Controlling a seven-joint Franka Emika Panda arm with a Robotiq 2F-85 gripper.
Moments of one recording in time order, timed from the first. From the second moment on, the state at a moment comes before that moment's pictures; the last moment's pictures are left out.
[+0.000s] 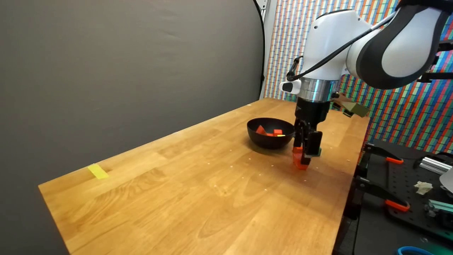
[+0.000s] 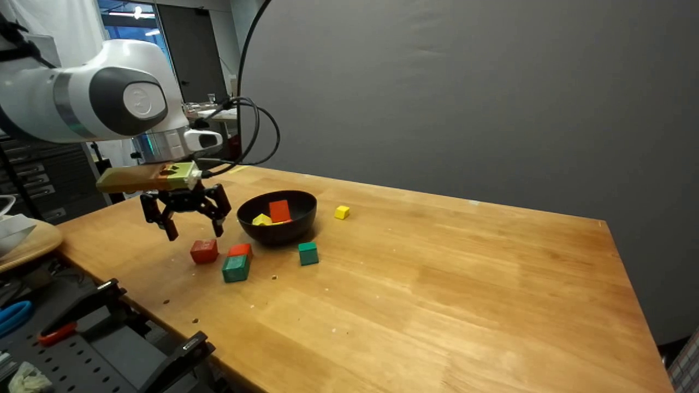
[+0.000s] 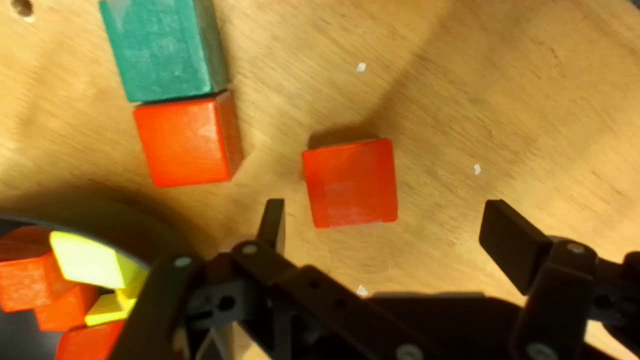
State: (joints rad) arm 0.12 0.17 0.19 -2.76 -0.19 2.94 -0.12
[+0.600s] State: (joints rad) arm 0.11 0.27 0.22 -2.66 -0.10 2.91 -0.16
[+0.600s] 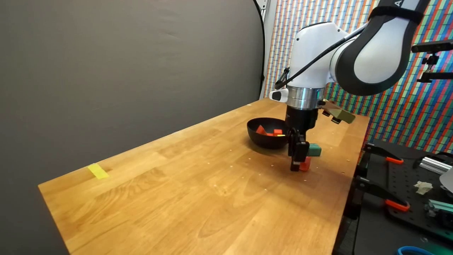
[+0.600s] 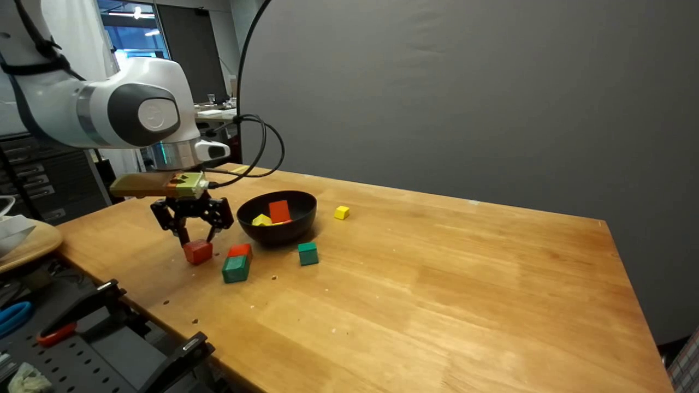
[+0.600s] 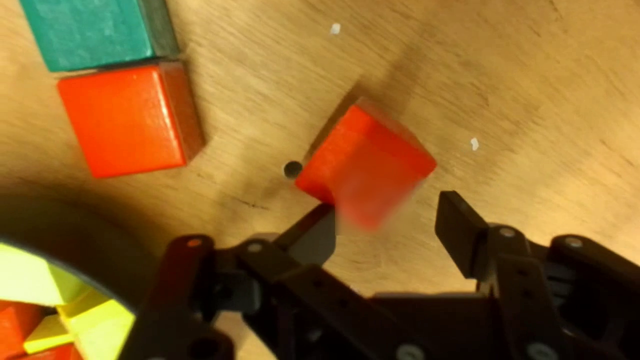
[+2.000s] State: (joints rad) arm 0.46 0.19 -0.13 -2.67 -0.38 2.81 0.57
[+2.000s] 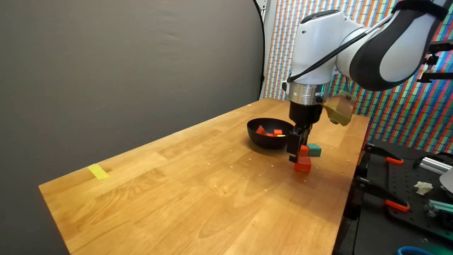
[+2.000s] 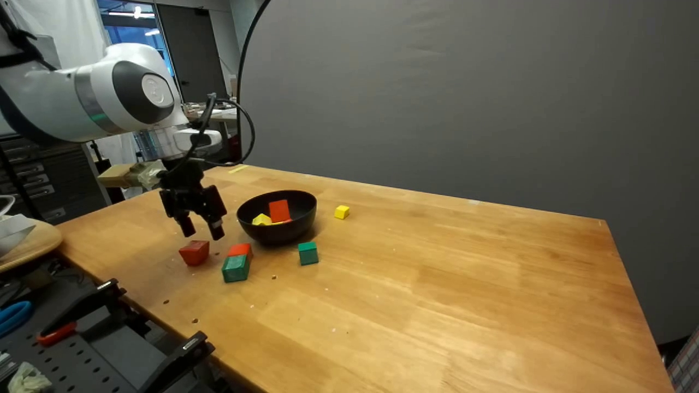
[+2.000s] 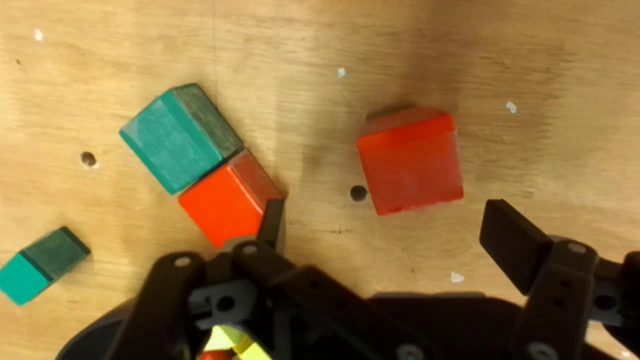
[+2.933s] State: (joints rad) arm 0.20 0.28 0.05 -2.67 -0.23 2.88 0.10
